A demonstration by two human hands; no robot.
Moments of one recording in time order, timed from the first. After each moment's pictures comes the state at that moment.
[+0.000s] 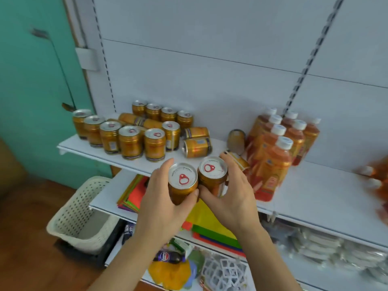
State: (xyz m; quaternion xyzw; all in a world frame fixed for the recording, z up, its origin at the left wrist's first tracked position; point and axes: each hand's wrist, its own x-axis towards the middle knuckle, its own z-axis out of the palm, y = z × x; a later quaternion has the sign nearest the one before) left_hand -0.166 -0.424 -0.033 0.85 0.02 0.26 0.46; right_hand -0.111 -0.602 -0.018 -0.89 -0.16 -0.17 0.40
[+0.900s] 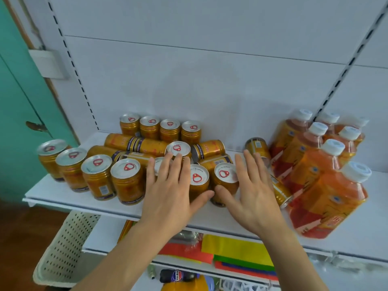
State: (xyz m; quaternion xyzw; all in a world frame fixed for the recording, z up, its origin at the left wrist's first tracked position) left_hand -0.007 -0.336 -0.036 0.98 -0.08 0.19 0.03; right_hand 0.010 -0.555 -0.043 -0.96 -0.10 -0.17 0.18
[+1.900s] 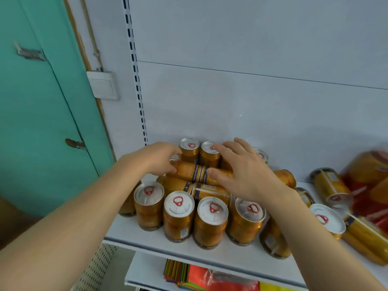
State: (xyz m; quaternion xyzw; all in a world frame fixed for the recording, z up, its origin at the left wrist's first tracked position) left_hand 0.167 -0.091 0.032 0.99 -0.10 -0.11 0.08; right_hand 0.111 -0.353 0.047 -0.97 -0.20 -0.06 0.11
